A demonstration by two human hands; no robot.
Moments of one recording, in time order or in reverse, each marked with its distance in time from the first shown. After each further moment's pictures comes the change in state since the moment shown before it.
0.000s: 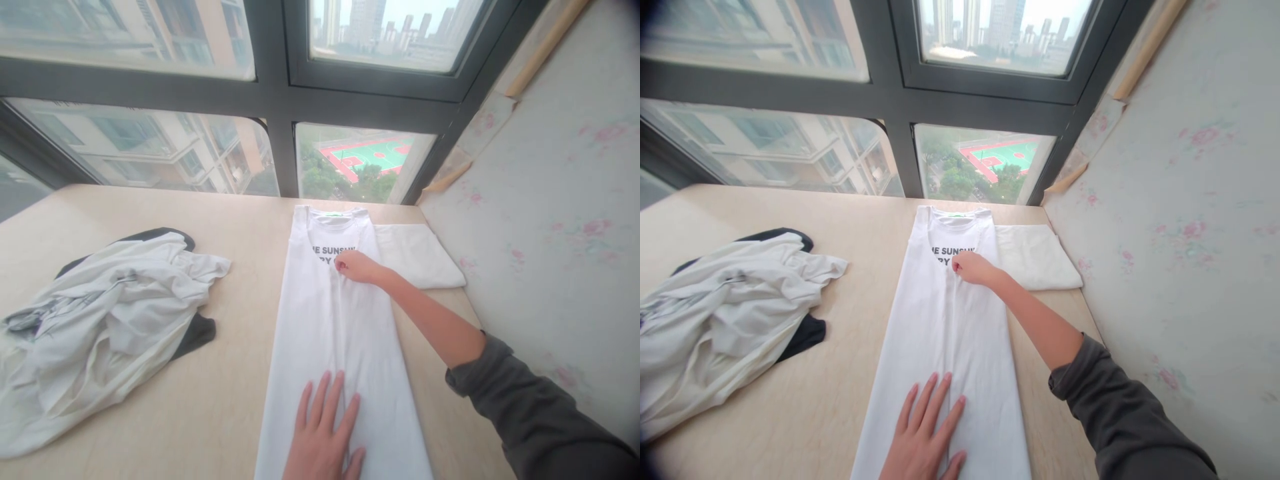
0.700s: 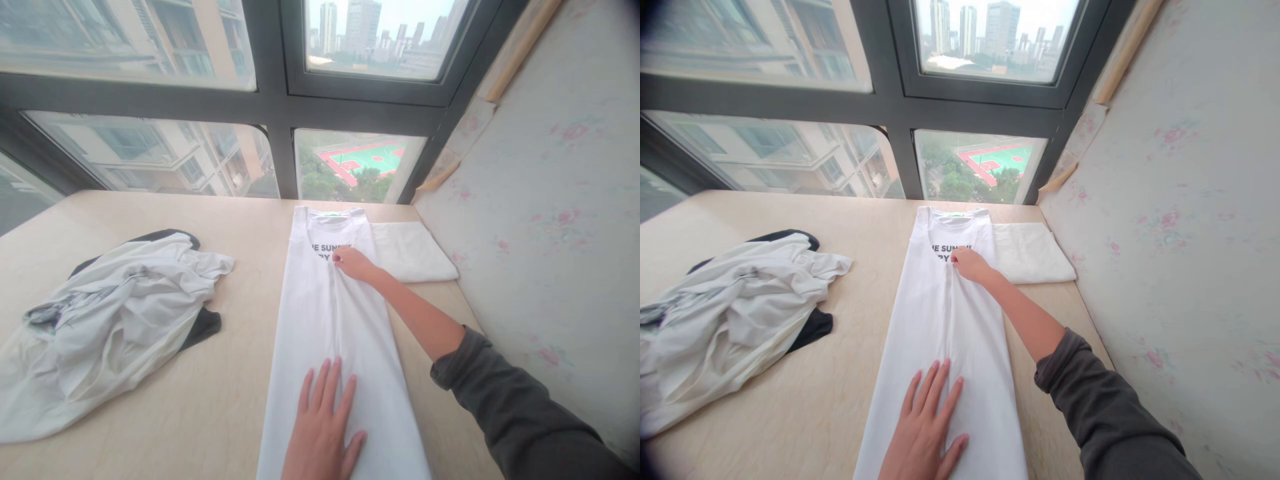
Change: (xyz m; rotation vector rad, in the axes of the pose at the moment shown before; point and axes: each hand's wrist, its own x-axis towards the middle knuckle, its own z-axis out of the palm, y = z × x) left_hand -0.008 0.002 -0.005 0.099 -0.158 0.026; right_hand -0.001 -0.004 0.017 0.066 0.184 0.072
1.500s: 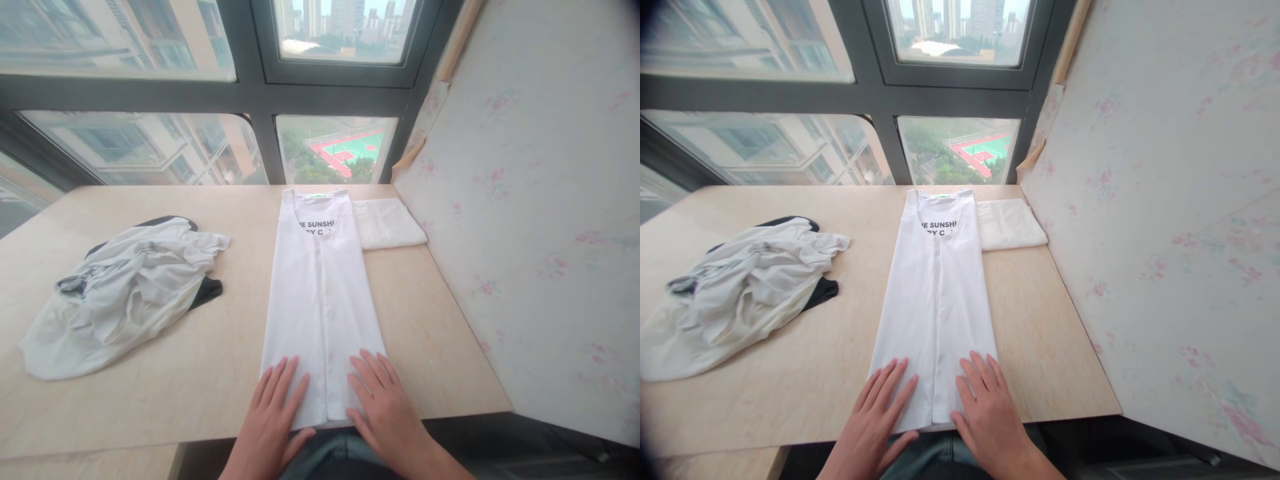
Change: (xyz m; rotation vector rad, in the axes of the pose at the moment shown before) left_hand -0.091 -0.010 -0.043 0.097 0.021 0.160; right_hand -0.368 -0.120 0.081 -0.151 0.273 -0.138
